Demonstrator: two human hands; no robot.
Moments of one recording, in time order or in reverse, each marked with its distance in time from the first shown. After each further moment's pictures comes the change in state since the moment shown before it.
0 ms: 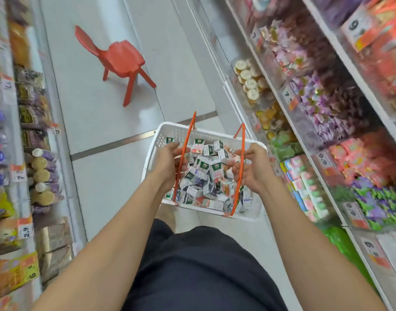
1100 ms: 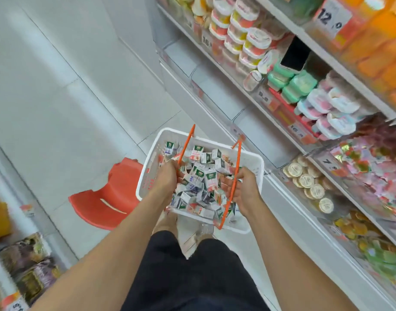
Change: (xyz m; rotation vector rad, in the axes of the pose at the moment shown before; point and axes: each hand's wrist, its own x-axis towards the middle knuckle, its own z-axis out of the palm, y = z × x) left_hand 0.547 0.667 -0.042 0.543 -0.016 0.042; right_hand 0.451 -0.450 0.470 0.357 0.279 -0.020
